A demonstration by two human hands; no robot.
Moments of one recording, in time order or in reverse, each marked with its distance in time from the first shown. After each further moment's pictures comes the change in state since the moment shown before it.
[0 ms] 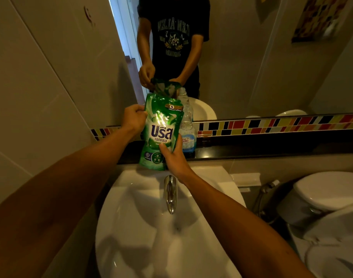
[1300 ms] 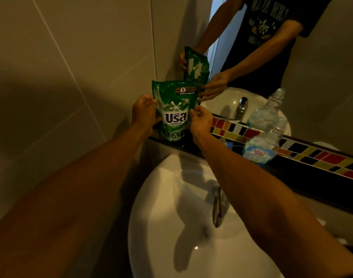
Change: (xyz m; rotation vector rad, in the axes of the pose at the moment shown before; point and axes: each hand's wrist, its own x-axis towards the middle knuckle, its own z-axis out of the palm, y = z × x) left_hand 0.036 -0.141 -0.149 -0.599 0.347 -0.228; right_hand 0.146 0.031 0.165 -0.240 0.067 0.013
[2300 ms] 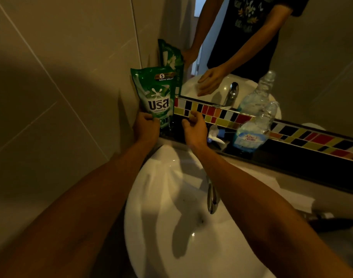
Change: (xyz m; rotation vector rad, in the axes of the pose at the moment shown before) left_hand -0.029 -0.068 0.015 0.462 0.191 -0.034; right_hand -0.046 0.036 -0.036 -0.106 -0.025 -0.010
